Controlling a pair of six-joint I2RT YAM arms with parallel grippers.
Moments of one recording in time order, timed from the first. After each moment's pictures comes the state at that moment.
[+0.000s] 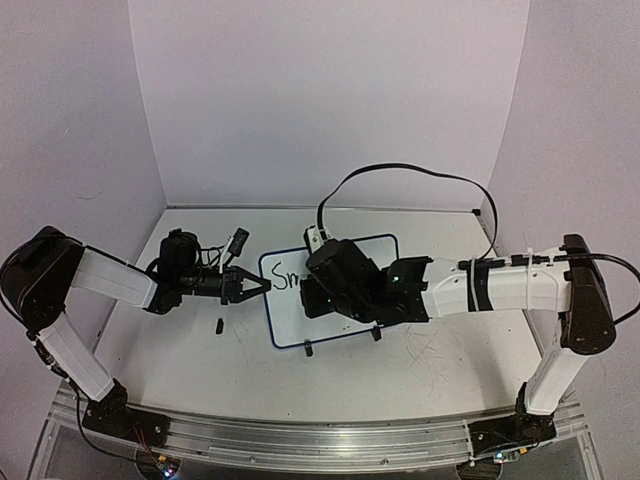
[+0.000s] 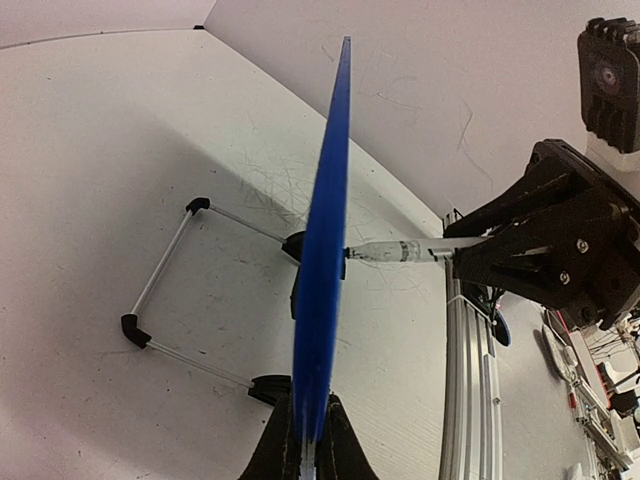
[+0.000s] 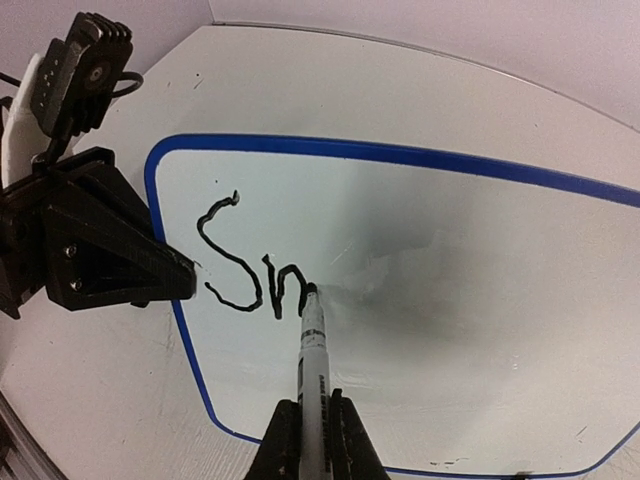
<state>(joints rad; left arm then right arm) -0.49 1.60 0.63 0.63 0.90 -0.31 1.17 1.77 1.33 -0.24 0.49 0.51</state>
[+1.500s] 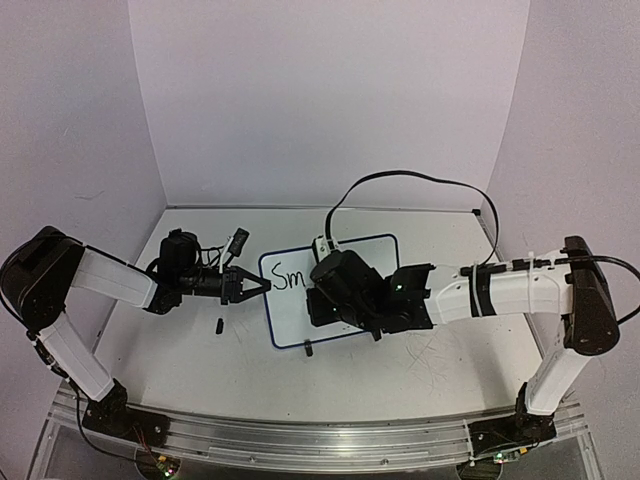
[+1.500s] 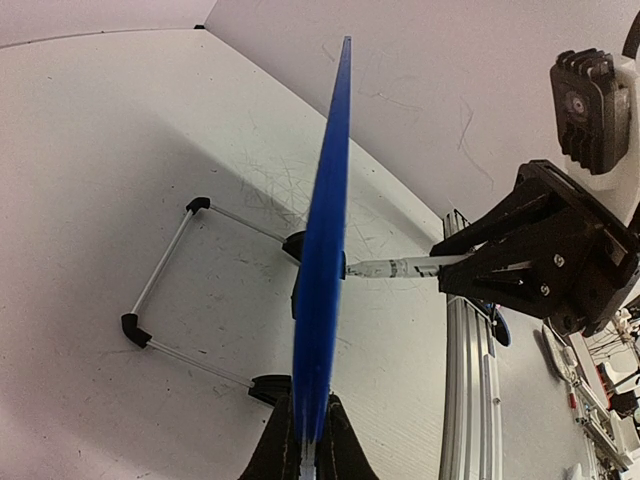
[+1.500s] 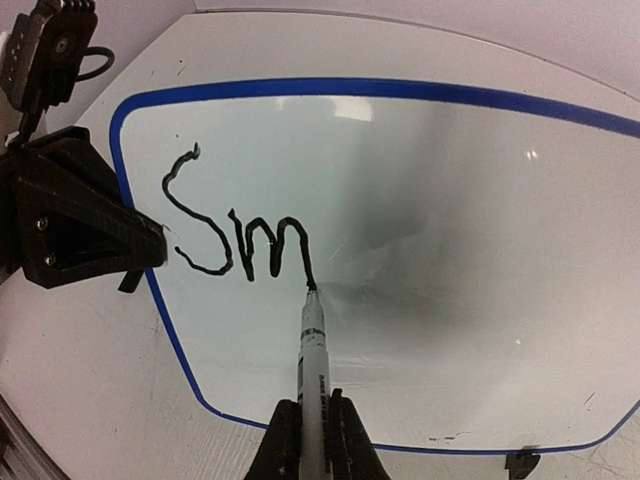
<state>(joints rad) -0.49 1.60 0.63 0.63 0.90 -0.31 1.18 1.75 1.26 -0.25 0.50 0.59</state>
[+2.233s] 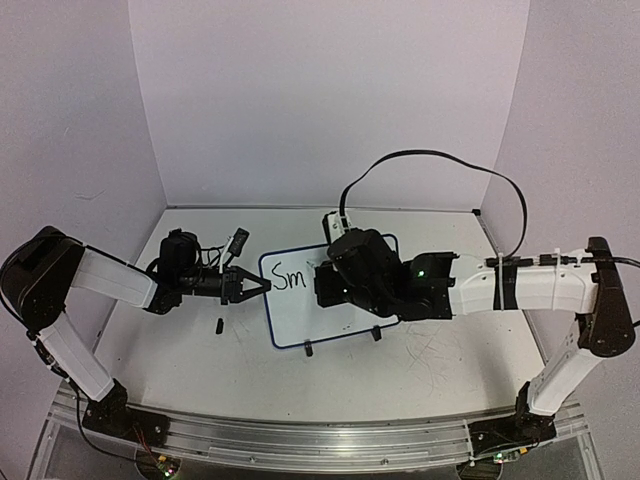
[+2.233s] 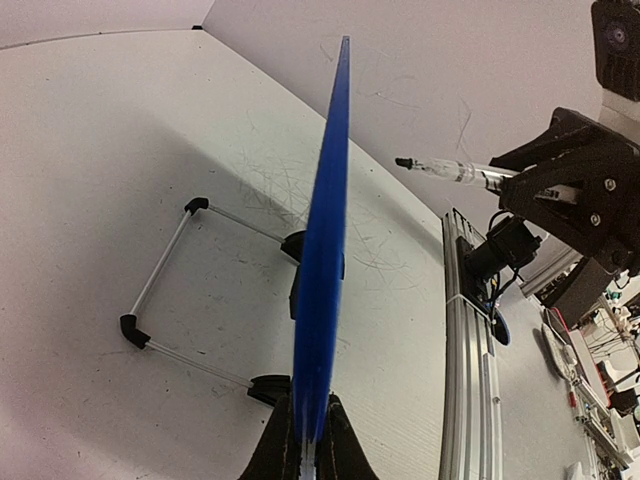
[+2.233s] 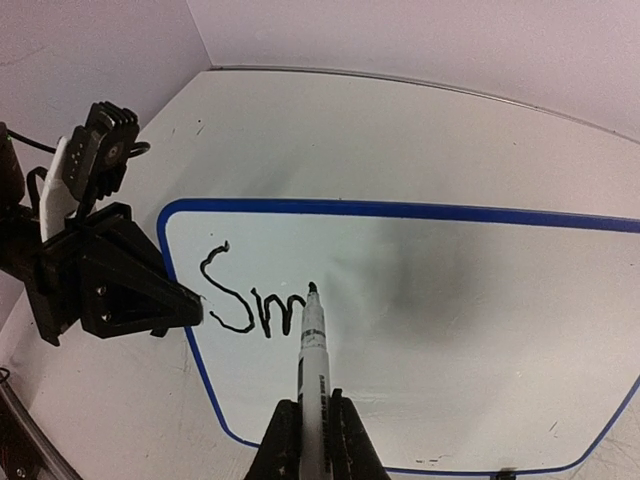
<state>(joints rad) -0.49 1.61 0.63 0.64 0.90 -0.31 1.16 1.65 1.26 -0.21 0.52 0.54</state>
